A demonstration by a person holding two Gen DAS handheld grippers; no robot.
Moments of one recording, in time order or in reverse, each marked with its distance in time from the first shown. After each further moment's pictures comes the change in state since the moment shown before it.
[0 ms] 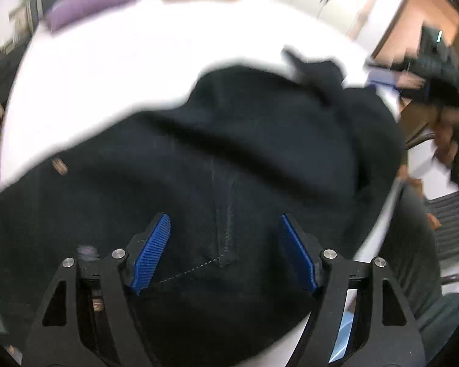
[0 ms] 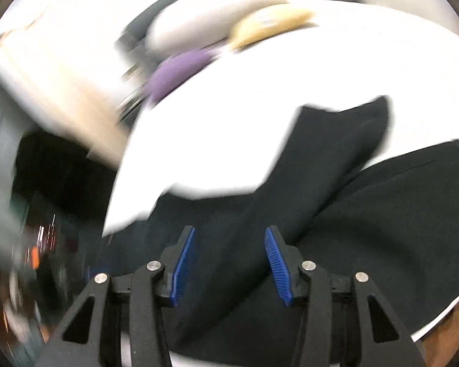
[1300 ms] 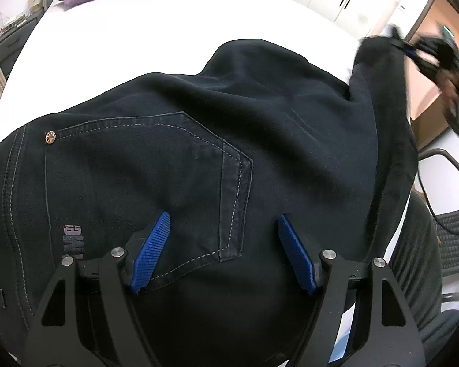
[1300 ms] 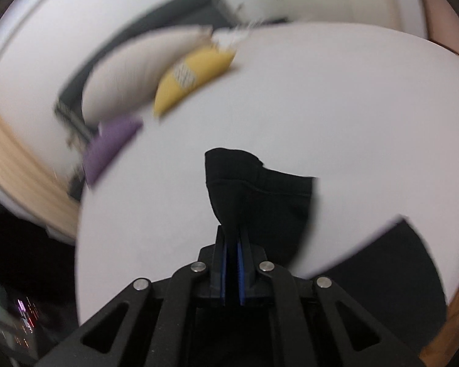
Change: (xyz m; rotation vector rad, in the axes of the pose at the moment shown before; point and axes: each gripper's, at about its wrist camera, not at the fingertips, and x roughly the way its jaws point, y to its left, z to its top) left arm 0.003 0.010 -0.015 -0.073 -0.025 -0.006; right arm -0.095 -0.117 0.047 0.239 -0.286 -0.074
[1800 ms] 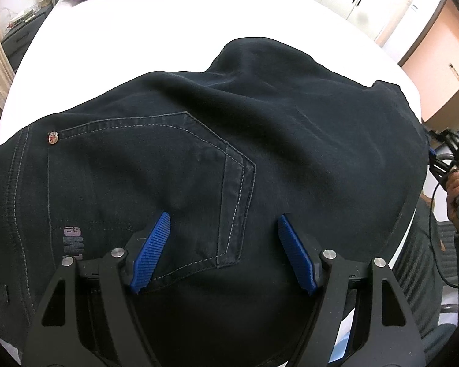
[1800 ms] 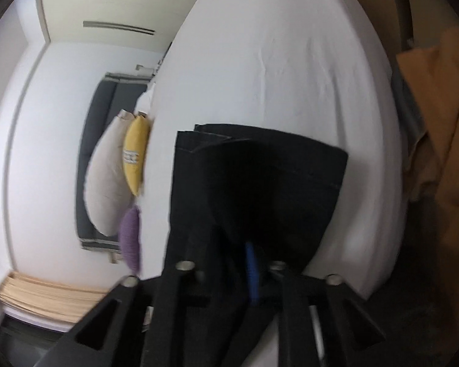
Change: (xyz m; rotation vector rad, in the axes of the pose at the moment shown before) left arm 0.006 -0.015 0.021 -0.027 0.035 0.058; right arm -0.039 -0.194 -0.123 0.670 -0.052 0.147
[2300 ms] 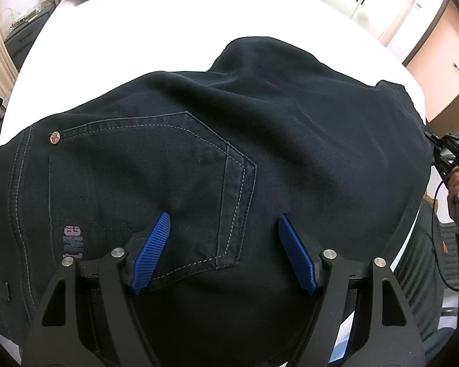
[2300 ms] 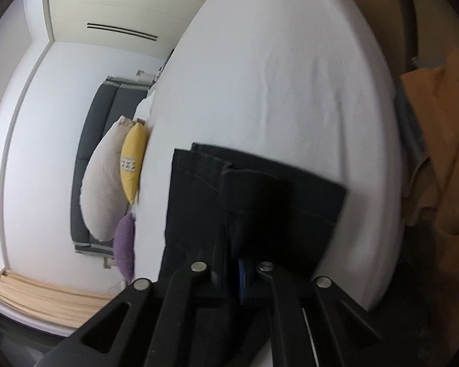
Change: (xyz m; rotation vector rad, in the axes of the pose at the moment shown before) left arm 0.005 -0.013 0.000 -0.001 0.001 0.021; right arm 0.006 -0.002 0.013 -0.043 -0.058 -0.058
